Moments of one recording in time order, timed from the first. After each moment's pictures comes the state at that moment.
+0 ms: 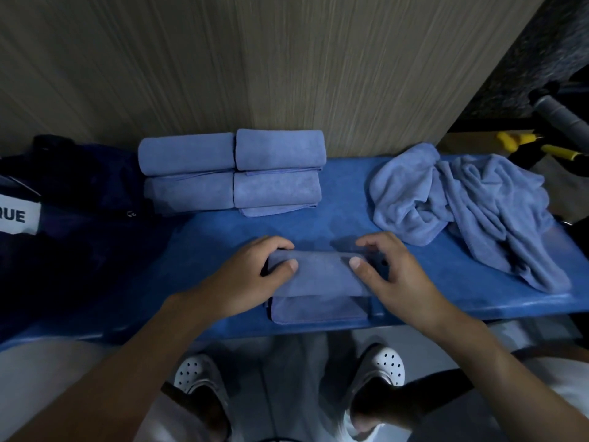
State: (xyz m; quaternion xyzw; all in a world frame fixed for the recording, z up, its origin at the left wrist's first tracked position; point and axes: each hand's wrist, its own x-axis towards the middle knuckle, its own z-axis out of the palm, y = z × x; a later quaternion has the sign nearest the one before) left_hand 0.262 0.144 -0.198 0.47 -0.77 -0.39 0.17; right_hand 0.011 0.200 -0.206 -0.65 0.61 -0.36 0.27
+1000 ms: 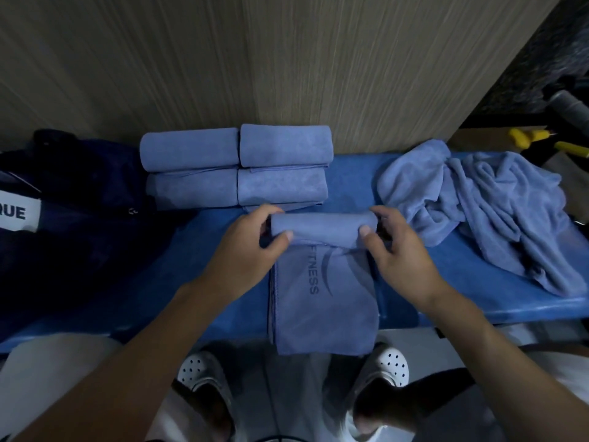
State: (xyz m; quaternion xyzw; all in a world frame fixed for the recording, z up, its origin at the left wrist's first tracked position) left_hand 0.254 0.124 -0.195 0.50 -0.73 -0.33 0.33; right_hand 0.014 0.169 -0.205 -0.59 0.66 -0.37 0.26
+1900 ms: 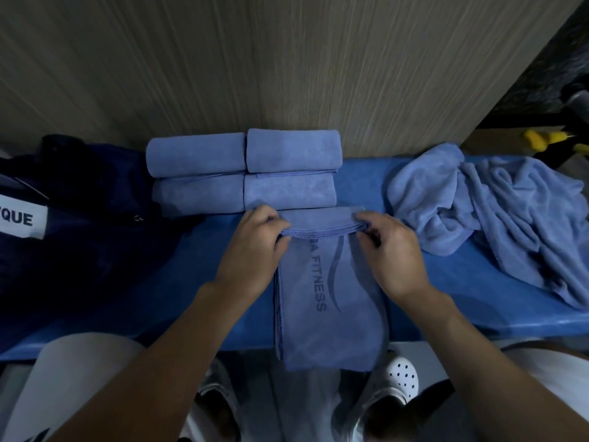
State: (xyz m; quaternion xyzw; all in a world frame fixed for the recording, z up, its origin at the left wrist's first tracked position) left_hand 0.253 0.105 -0.215 0.50 -0.81 -0.14 0.27; right_hand 0.025 0.138 -0.226 -0.65 0.66 -0.35 0.11
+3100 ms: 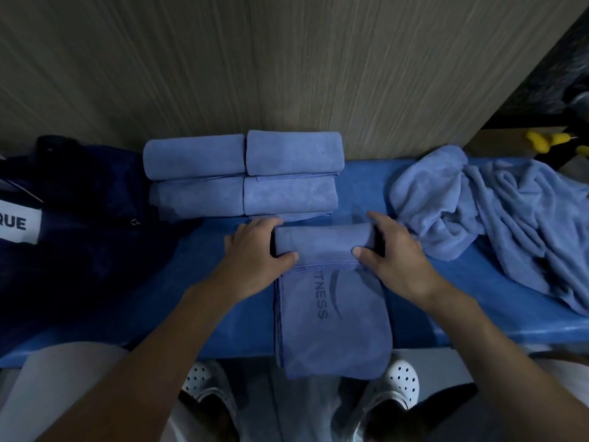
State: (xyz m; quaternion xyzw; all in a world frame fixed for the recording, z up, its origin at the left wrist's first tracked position) left_hand 0.258 0.098 -0.213 0.58 -0.74 -0.30 0.15; right_hand 0.015 0.137 -0.212 -0.61 0.71 -0.22 0.27
